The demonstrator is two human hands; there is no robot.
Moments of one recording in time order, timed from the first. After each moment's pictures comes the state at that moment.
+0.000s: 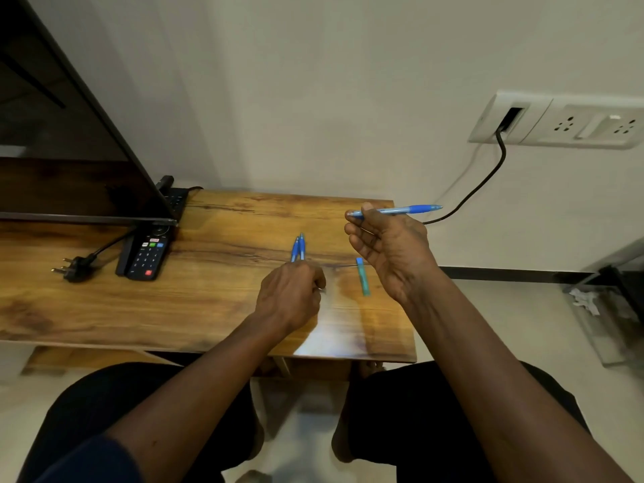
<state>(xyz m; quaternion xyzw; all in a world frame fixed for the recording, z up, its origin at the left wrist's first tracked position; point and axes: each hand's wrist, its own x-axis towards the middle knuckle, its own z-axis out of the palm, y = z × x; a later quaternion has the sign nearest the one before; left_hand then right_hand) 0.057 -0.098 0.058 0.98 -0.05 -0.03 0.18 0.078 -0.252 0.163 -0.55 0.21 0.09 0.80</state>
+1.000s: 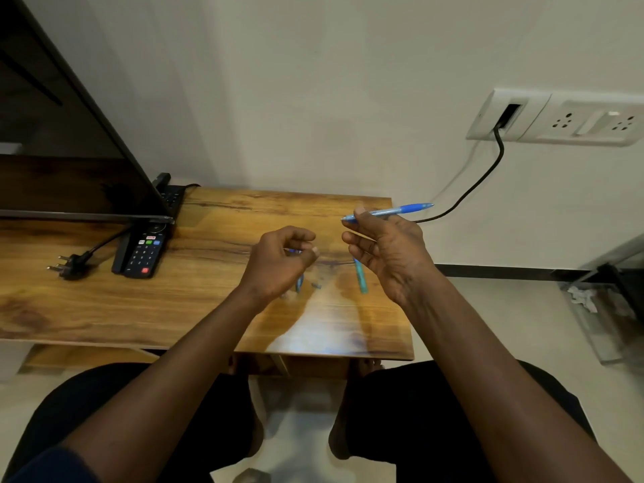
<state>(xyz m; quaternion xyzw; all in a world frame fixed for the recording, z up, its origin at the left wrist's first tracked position) 0.074 -0.077 0.084 0.83 0.06 -0.03 0.56 0.077 -0.256 0.156 -0.58 0.20 0.11 0.78</state>
